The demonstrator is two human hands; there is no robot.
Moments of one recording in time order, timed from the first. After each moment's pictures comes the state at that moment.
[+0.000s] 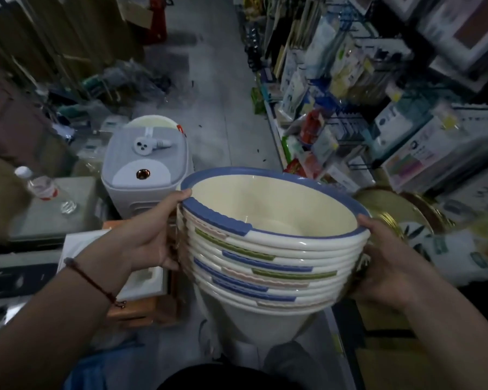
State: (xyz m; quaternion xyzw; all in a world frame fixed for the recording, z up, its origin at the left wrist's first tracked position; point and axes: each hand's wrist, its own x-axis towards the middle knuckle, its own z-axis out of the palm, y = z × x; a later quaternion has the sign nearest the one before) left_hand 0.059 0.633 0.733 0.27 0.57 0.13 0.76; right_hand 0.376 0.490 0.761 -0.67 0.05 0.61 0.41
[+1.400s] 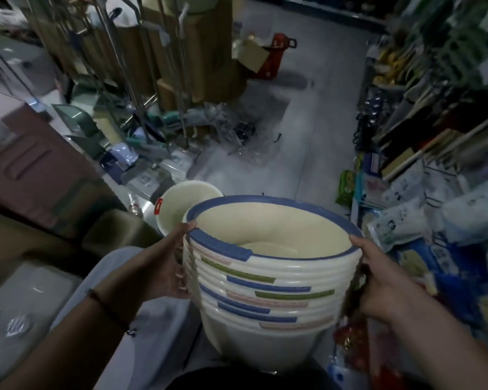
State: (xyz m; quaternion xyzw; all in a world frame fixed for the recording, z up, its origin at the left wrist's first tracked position) left_hand 0.130 1.186 0.678 0.08 0.61 0.28 0.74; right_hand 0.474 1.232 0.710 -0.71 -0.05 0.66 0.25
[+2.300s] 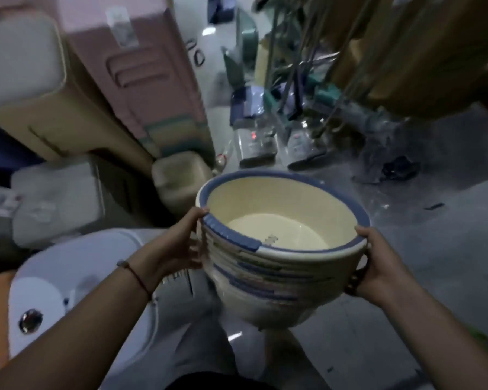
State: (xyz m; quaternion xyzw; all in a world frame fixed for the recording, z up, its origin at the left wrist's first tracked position) left_hand 0.038 1.399 0.550 -0.26 0.63 0.49 0.55; right_hand 0.234 1.673 0.561 -0.68 -0.29 0.68 -0.04
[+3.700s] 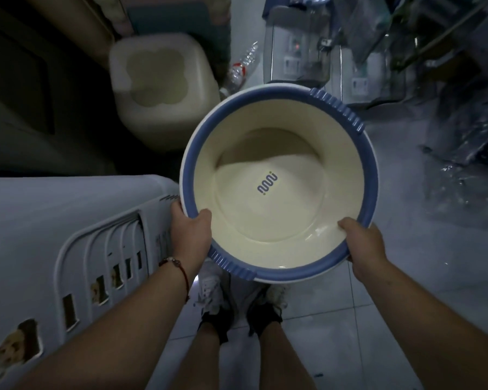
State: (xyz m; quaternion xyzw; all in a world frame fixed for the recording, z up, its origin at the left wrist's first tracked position) left_hand 0.049 1.428 0.181 -0.33 0.76 0.51 0.24; right_hand 0.147 1.695 0.173 -0.67 -0.56 0.49 -0.08
